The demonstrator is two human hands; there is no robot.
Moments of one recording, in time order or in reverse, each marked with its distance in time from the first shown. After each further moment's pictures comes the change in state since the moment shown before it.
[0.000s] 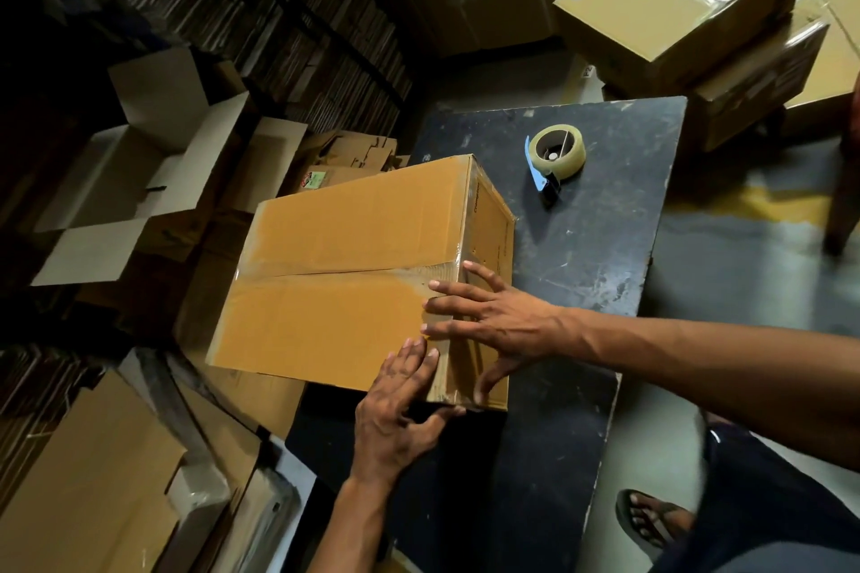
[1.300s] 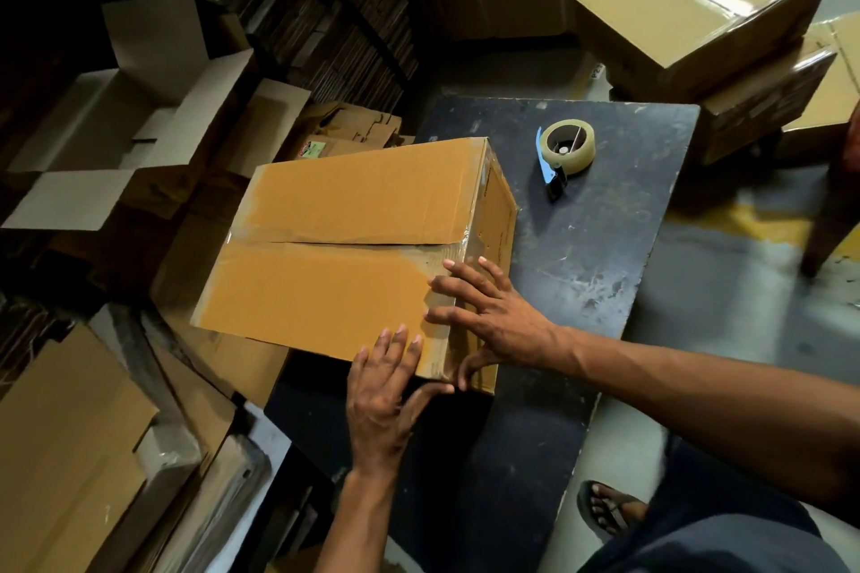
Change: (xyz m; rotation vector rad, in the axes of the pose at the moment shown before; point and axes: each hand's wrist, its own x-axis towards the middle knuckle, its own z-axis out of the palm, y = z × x) left_hand -0.030 -0.003 0.022 0.204 0.193 -0.074; right_hand -0.001 -0.027 0.025 0.065 0.145 0.151
